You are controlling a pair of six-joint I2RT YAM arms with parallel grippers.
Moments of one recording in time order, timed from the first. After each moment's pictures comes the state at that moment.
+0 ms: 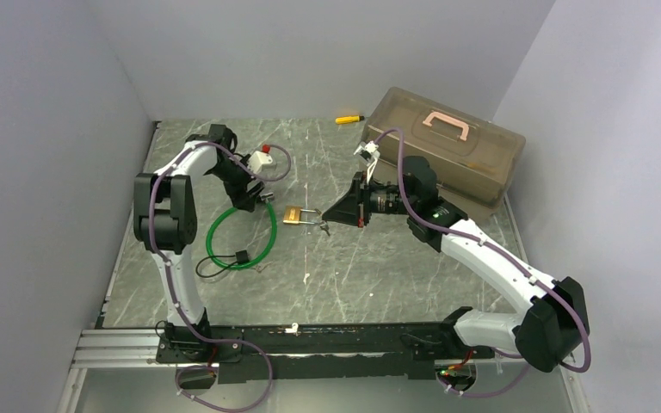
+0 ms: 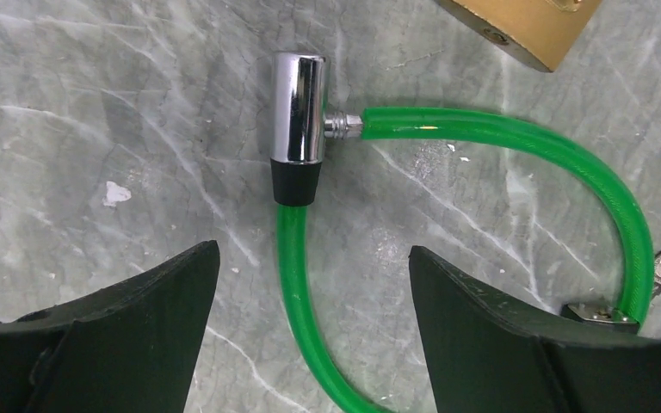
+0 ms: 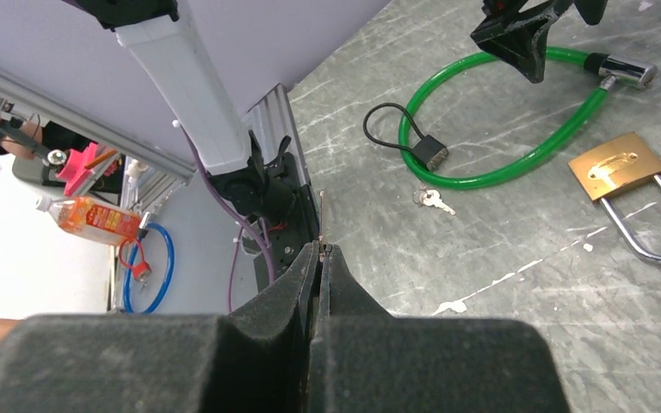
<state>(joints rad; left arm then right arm) -0.07 2.04 1.59 -0.91 0.50 1.03 0.59 1.21 0.93 0.07 -0.80 0.49</state>
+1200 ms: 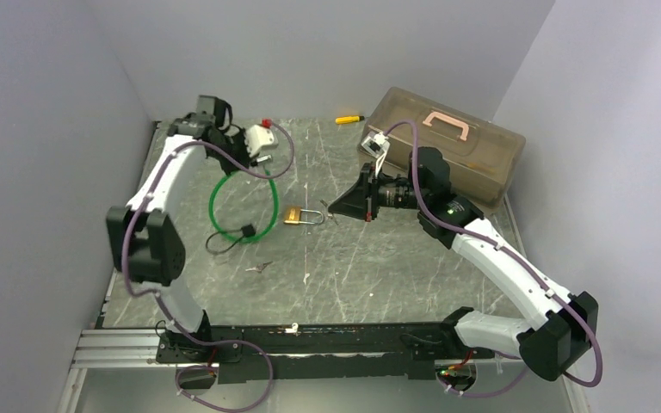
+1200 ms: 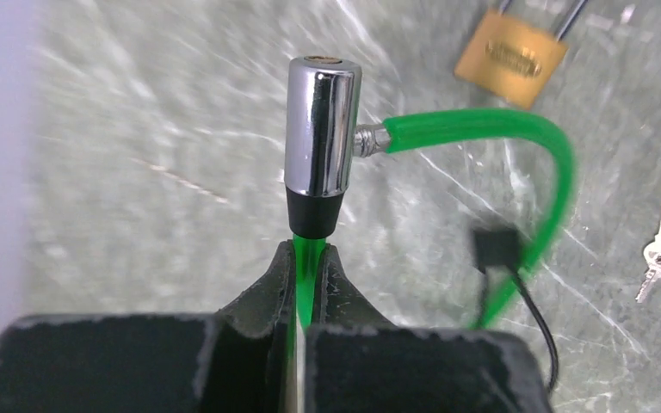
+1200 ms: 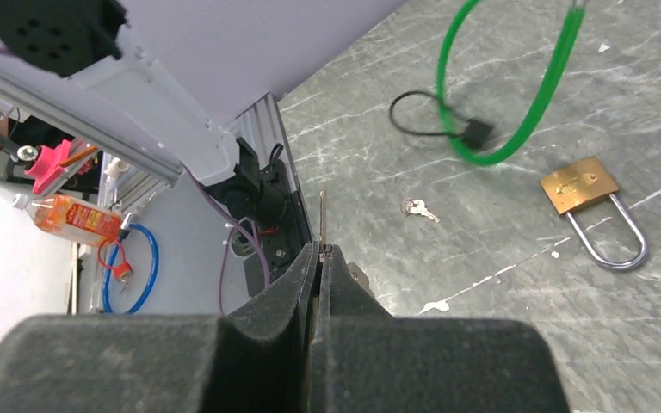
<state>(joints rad) -0.14 1.80 1.63 -0.91 0.40 1.03 0.57 1.15 1.04 -0.09 -0.79 0.41</state>
